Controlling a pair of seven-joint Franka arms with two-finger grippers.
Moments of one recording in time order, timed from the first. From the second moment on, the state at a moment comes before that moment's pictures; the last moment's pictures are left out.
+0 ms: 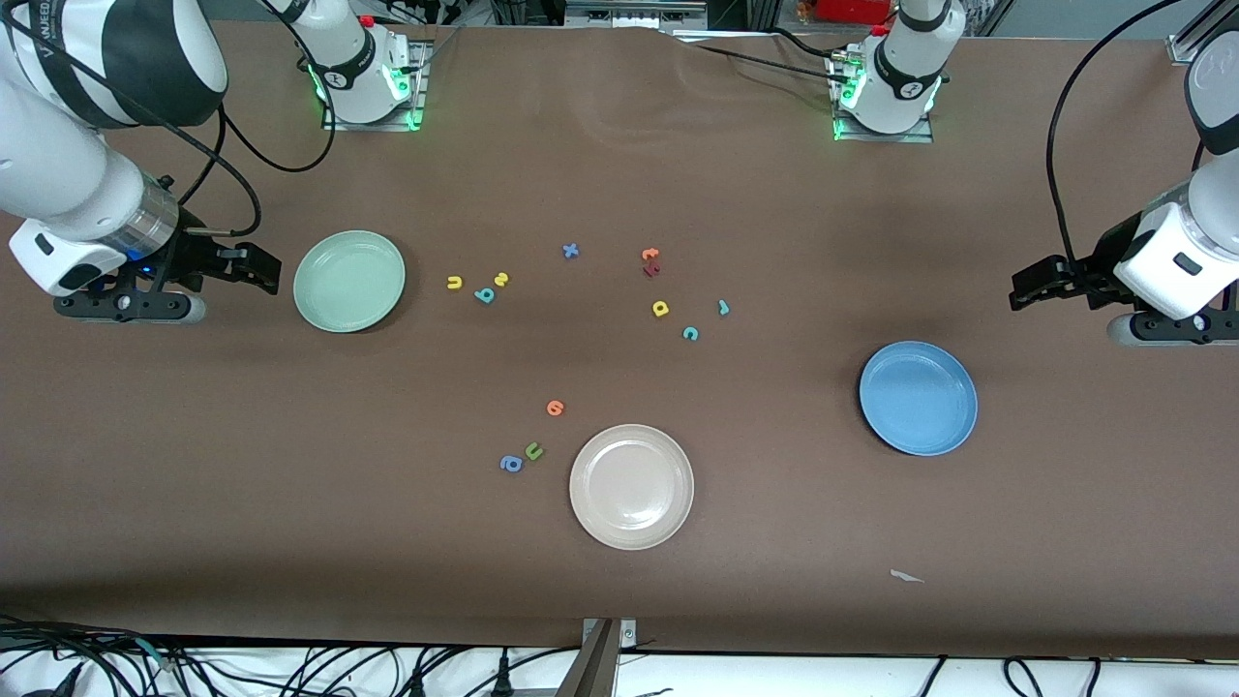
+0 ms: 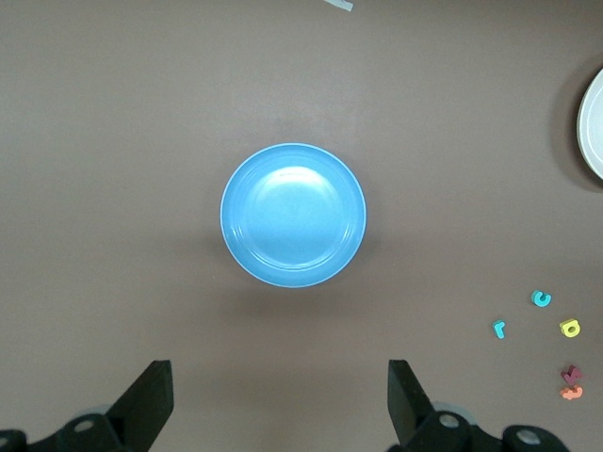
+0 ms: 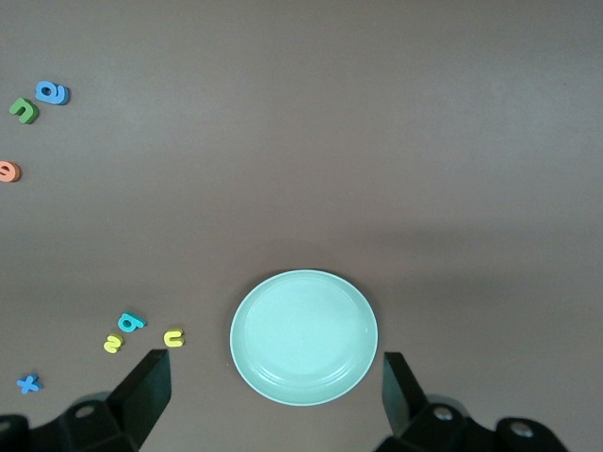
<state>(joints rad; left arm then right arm) -0.07 0.14 0.06 -1.59 -0.04 1.67 -0.05 0.13 0.08 0.00 -1.75 -0.04 1.78 0.15</state>
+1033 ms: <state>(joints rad) -0.08 0.14 0.06 -1.59 -0.04 1.66 -0.05 0.13 0.08 0.00 -1.75 -0.04 1.78 0.15</state>
